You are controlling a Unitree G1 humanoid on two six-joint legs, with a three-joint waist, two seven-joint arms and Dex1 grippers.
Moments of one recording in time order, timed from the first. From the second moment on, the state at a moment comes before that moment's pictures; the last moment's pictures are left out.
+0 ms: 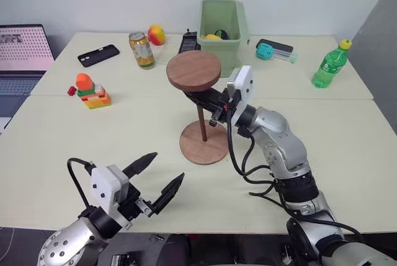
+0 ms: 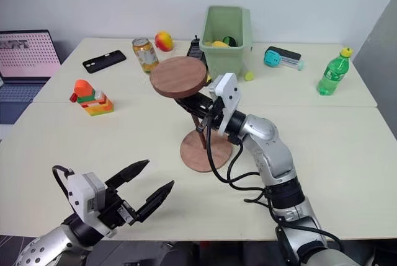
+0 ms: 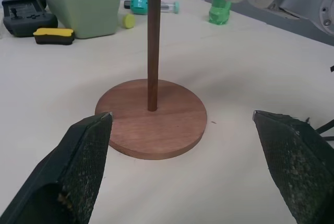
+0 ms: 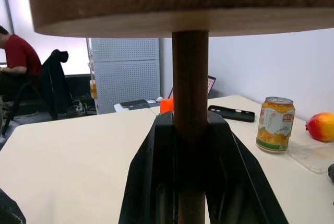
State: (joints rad) left arm 0.54 0.48 0.22 -0.85 -0.57 0.30 -0.56; right arm -0.60 -0.09 0.19 -0.08 0.33 0.29 0.70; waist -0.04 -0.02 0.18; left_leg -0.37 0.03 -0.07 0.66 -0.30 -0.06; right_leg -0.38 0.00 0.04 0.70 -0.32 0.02
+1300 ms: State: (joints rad) left arm 0.48 0.48 0.20 -0.86 -0.57 0.34 -0.49; right arm -0.65 -0.11 0.22 -0.14 0.31 0.55 0.62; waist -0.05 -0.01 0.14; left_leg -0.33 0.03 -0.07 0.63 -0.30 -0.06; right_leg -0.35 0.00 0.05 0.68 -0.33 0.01
